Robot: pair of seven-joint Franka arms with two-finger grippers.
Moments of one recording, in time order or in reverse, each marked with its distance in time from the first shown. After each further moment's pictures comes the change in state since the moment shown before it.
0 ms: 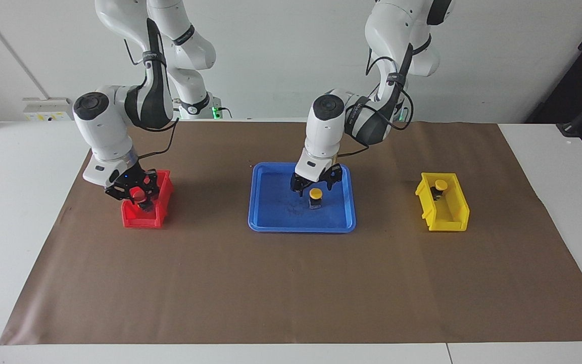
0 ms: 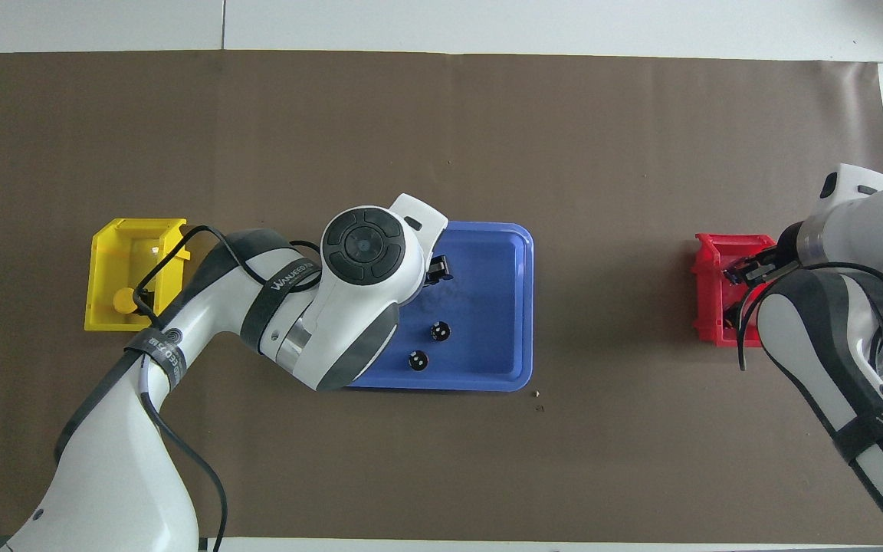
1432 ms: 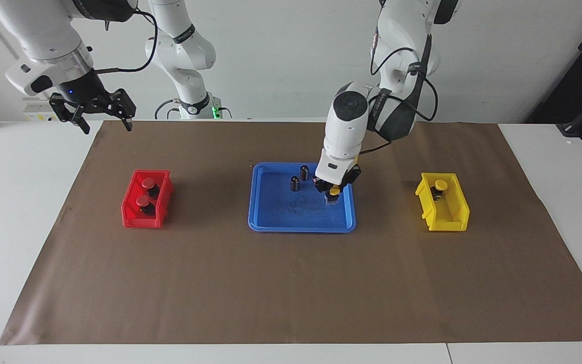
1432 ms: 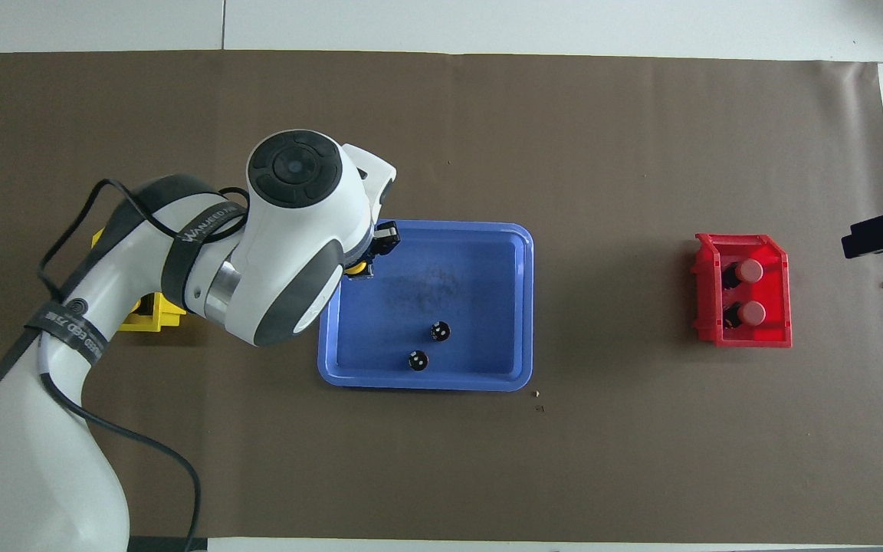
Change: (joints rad) left arm 0.120 -0.032 0.037 0.178 0.007 -0.302 0.119; right arm -0.004 -0.061 0.032 0.653 0.066 -0.824 0.346
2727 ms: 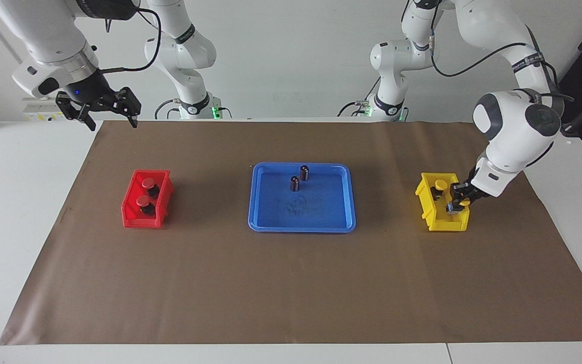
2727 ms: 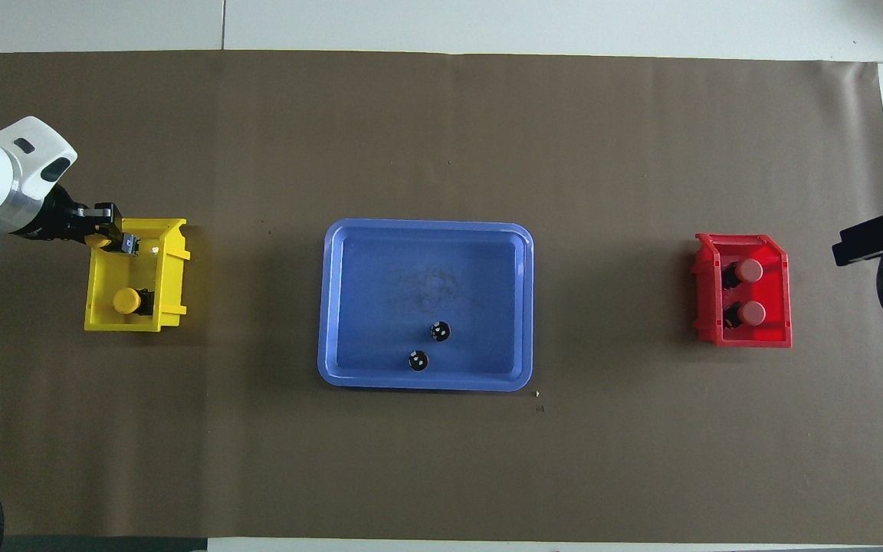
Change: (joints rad) left arm 0.505 -0.120 0.036 -0.255 0.002 0.155 0.736; right arm 0.116 0.017 -0.095 0.028 -0.001 -0.058 0.009
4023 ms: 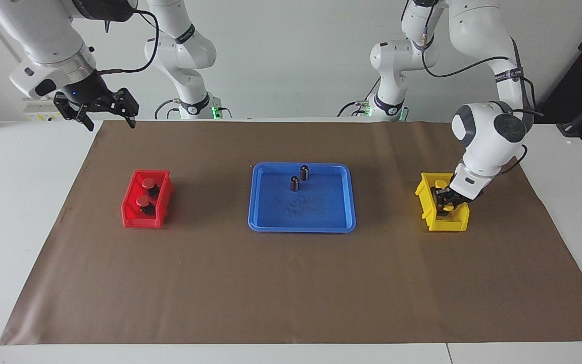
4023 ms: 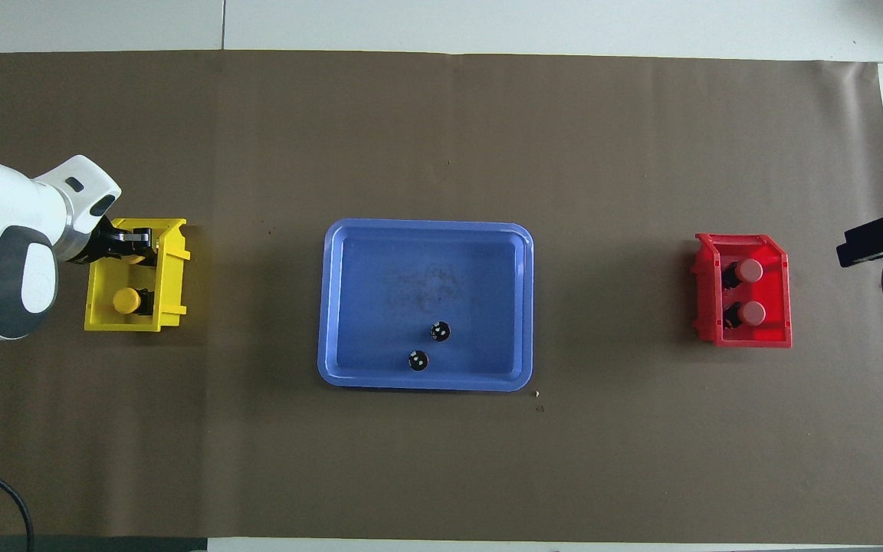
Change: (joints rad) left arm -0.011 0.000 -0.011 -0.163 0.000 0.226 -0.006; right arm -0.001 0.001 -0.008 -0.004 0.000 -0.002 0.000
